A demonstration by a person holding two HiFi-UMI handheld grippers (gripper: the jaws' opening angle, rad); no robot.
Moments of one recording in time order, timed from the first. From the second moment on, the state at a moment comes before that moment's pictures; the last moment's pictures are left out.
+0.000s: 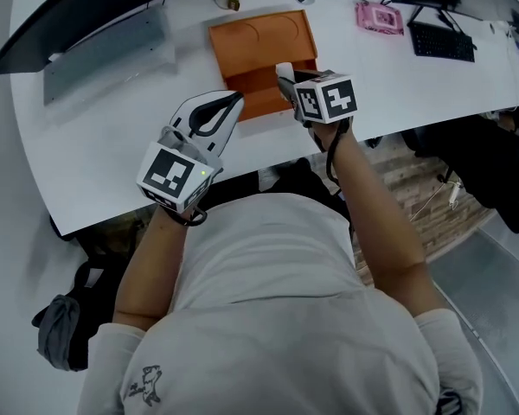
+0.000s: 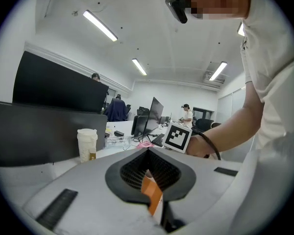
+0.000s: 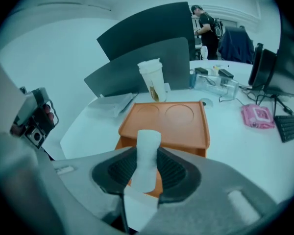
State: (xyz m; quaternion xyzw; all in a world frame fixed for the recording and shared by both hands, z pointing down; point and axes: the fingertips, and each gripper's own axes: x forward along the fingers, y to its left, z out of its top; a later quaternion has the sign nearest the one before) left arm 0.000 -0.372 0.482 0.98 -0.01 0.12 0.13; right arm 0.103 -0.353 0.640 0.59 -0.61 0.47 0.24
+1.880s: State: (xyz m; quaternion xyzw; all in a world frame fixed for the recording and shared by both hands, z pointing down) left arm 0.080 -0.113 0.343 0.99 -0.11 0.06 0.08; right arm 0.171 -0.095 0.400 0.56 -0.80 0.19 0.14
